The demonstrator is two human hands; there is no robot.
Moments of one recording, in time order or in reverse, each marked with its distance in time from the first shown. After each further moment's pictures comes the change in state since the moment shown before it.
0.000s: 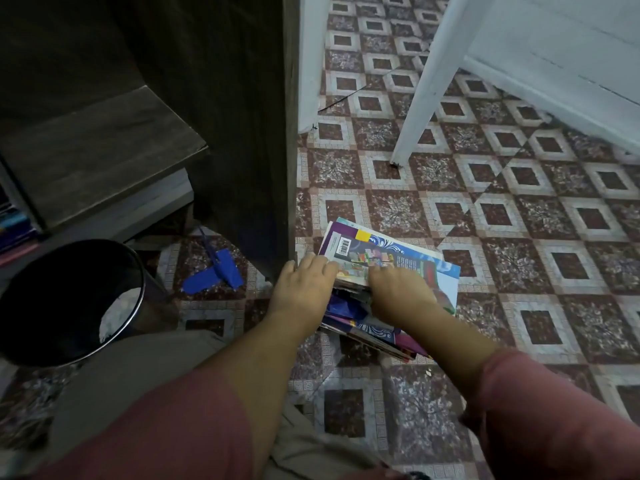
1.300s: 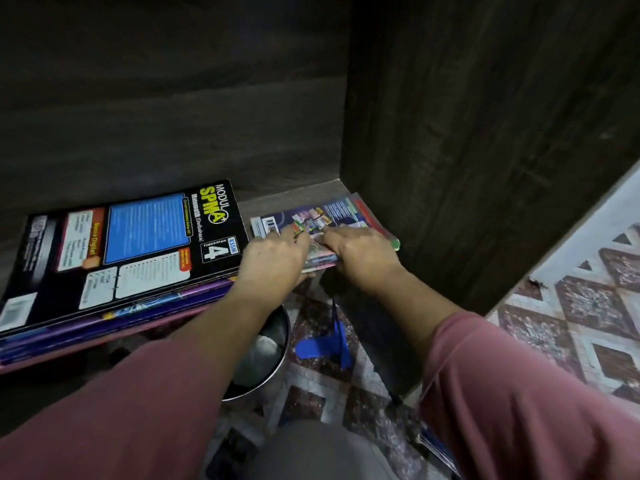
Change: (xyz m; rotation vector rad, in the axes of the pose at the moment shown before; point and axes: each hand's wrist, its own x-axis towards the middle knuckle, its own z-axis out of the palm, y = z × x) left_hand -0.044 -0.269 -0.116 0.497 0.288 -0.397; right_hand 0.169 -0.219 -0.189 0.173 0.625 -0.643
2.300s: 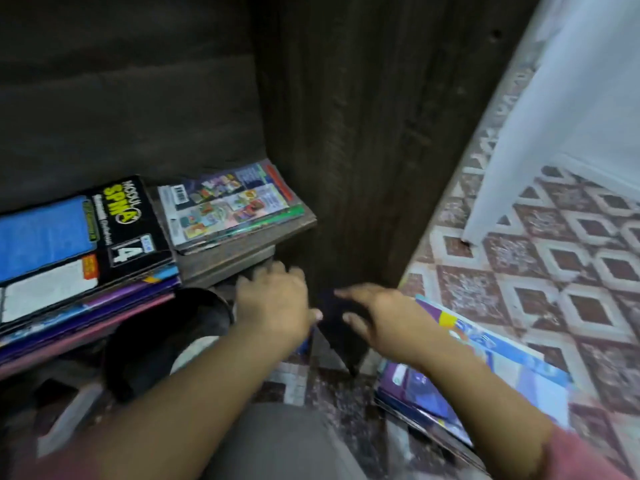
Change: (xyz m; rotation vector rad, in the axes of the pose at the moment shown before) left_hand -0.032 0.103 -0.075 -0.316 -0.476 -0.034; right_hand -0.176 0.008 -0.031 0.320 -0.239 0.378
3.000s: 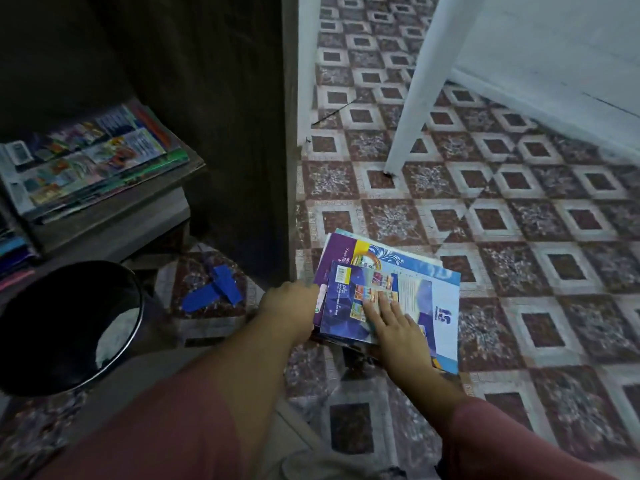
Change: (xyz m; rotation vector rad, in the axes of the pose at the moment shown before) left_hand -0.007 0.133 0.103 0.032 -0.299 0.425; right_hand -0.155 0.137 0.131 -0.310 -0.120 0.517
